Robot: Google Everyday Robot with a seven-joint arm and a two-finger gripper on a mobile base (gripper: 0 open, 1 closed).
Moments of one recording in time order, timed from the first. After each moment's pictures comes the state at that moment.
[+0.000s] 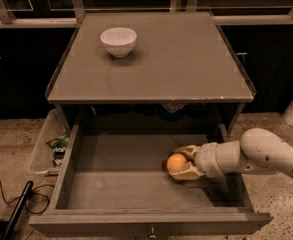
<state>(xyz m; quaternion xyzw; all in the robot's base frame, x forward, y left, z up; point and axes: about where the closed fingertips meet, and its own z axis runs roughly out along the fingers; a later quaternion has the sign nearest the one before) 0.500 -0.131 0.610 -0.53 0.73 0.23 0.36</state>
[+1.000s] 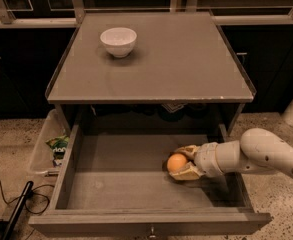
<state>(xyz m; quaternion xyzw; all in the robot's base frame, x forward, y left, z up) 0.500 -0.131 0.609 -0.53 0.73 0.23 0.36</state>
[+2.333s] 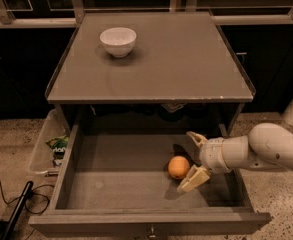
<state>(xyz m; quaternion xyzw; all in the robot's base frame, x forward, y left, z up) 0.497 -0.135 0.644 -0.55 0.72 0.21 0.37</state>
